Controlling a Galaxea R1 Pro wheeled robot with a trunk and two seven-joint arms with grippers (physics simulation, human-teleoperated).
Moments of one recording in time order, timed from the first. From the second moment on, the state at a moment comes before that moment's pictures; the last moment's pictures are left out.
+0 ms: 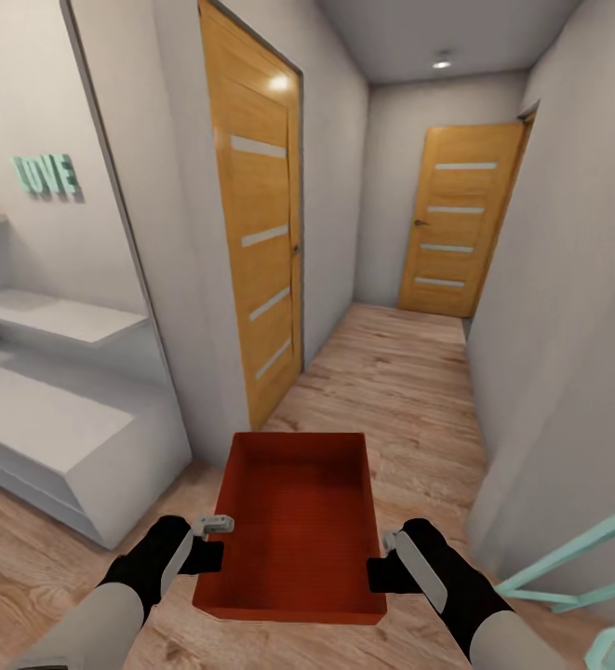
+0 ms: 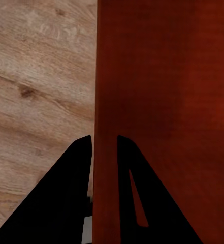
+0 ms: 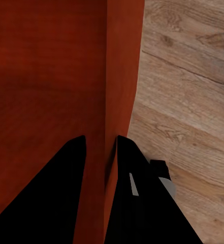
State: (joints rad) left arm -0.66 -0.01 0.06 -0.47 -0.04 0.70 -0.10; right arm -0.56 -0.01 0.35 -0.76 -0.60 0.95 -0.27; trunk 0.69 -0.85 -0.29
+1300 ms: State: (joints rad) left arm -0.66 -0.01 0.06 -0.47 -0.04 0.70 -0.10; right arm -0.56 -0.01 0.35 -0.76 -0.60 0.95 -0.27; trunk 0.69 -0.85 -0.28
